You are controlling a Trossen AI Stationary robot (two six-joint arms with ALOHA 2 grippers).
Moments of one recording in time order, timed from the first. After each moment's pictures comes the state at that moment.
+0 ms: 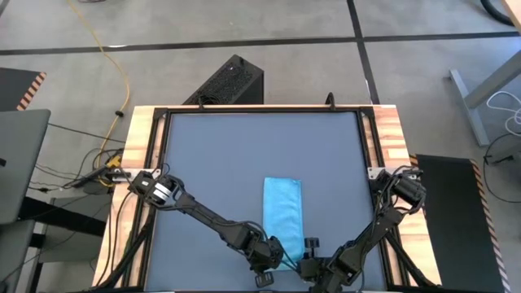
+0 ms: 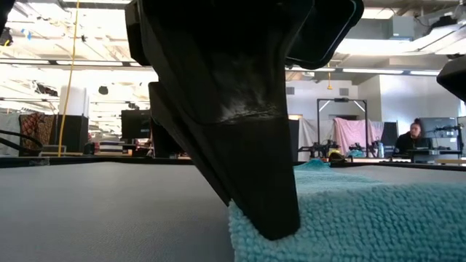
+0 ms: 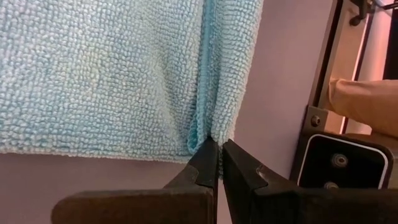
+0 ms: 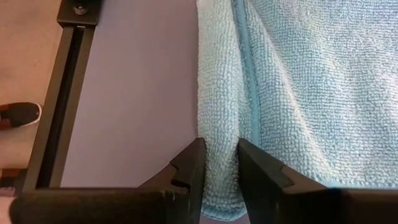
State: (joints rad) left arm -0.48 2.27 1.71 -0.45 0.19 -0.84; right arm 0.88 2.00 1.21 -0.34 0.48 0.74
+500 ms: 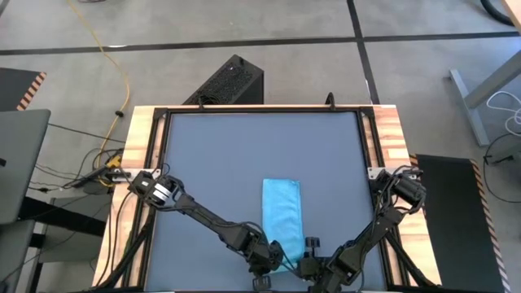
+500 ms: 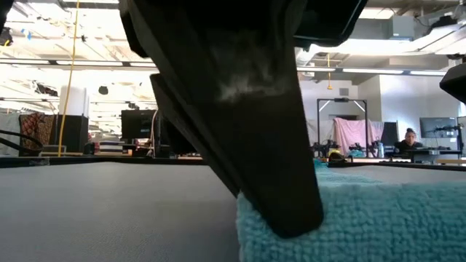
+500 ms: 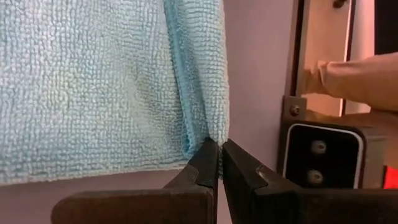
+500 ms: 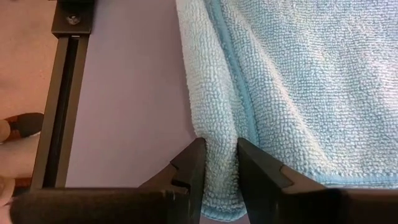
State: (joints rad) left arm -0.49 2.27 1.71 -0.40 0.21 -0.71; right arm 0.88 2.00 1.21 -0.37 0.47 0.80
